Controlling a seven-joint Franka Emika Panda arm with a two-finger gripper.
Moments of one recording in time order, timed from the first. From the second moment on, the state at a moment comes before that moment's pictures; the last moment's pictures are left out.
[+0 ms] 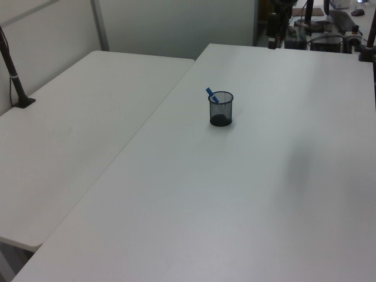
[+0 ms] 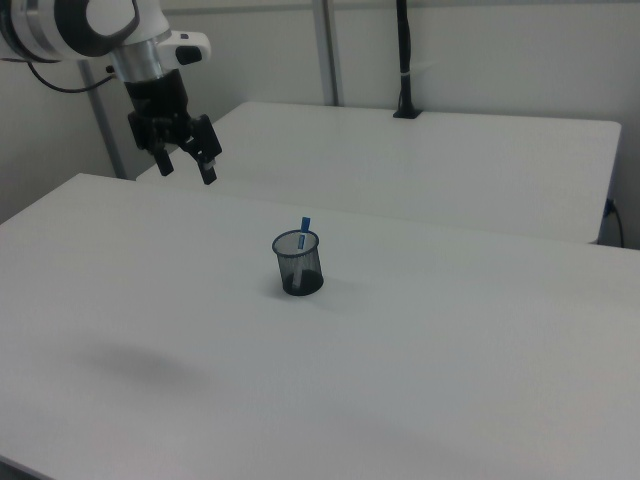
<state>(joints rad) 0.02 0.00 0.04 -1.60 -0.06 1.66 0.12</state>
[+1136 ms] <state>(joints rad) -0.01 0.32 0.04 -1.60 -0.14 2.33 0.15</state>
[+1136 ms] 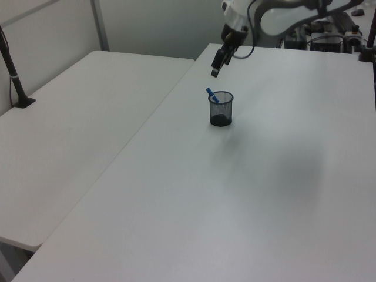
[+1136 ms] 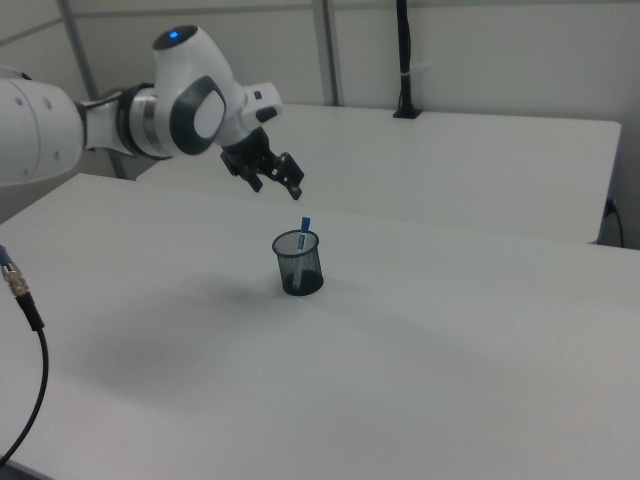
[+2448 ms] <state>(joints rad) -0.04 0.49 0.04 -1.60 -0.31 2.54 0.26</state>
